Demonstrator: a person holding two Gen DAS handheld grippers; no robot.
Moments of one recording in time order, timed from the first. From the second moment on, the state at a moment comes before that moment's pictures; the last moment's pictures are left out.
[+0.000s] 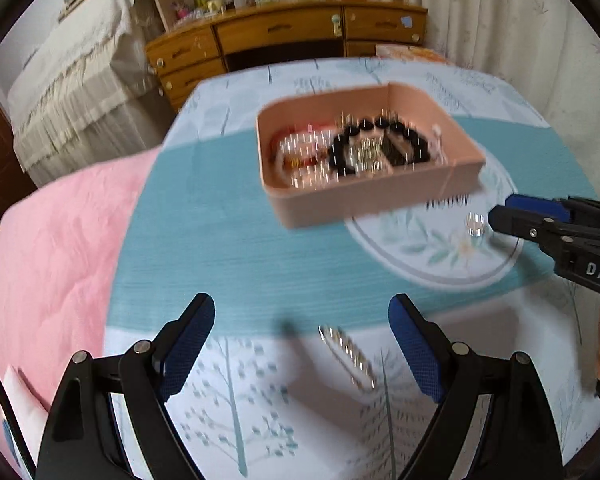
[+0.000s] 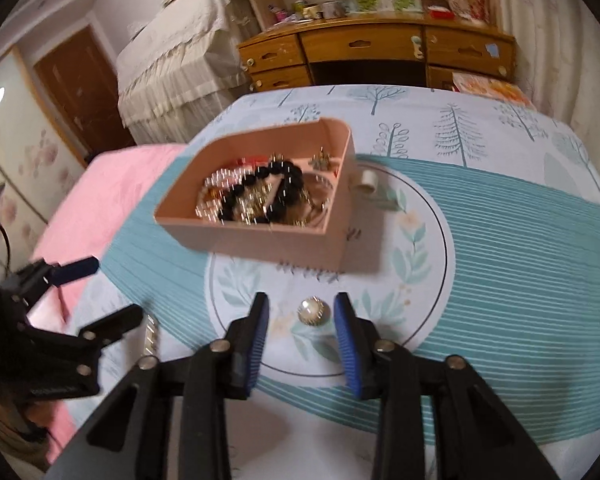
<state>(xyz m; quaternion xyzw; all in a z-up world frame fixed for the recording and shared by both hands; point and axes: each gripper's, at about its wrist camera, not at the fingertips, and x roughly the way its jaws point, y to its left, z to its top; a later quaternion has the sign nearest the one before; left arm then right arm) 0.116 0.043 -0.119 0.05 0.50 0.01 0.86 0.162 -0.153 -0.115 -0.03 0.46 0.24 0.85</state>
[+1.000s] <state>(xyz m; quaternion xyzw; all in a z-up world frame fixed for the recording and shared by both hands) 0.107 0.028 -0.146 -0.01 0.56 -0.01 0.83 0.158 -0.134 -0.135 -0.21 0.40 0.36 0.82</state>
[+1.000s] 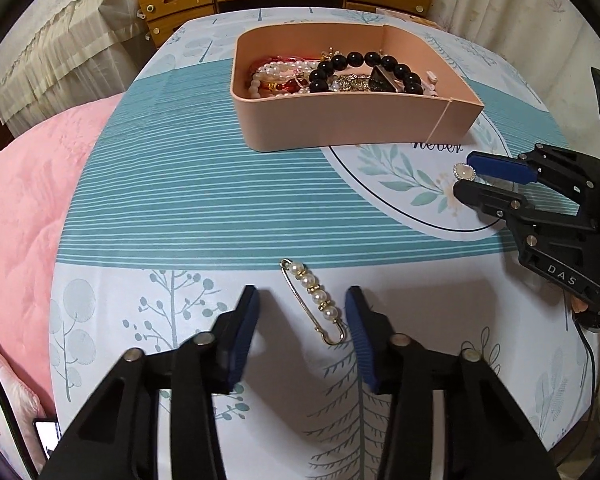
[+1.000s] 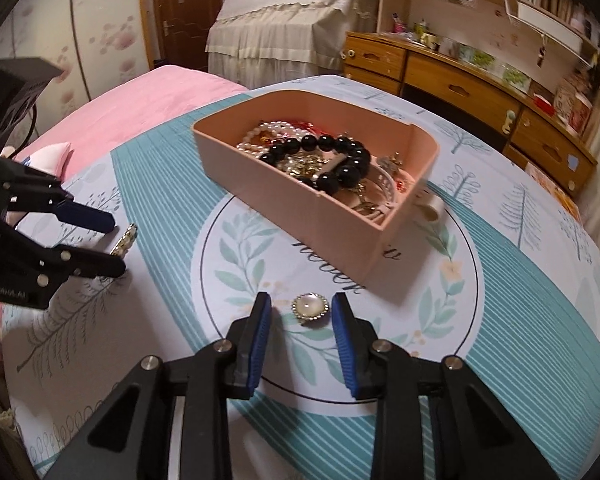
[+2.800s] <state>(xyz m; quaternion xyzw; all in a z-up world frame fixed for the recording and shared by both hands) 0.260 0.054 -0.078 -0.06 0.45 -0.04 0.89 0.255 -0.130 -0.072 0.04 0.47 0.20 0.86</state>
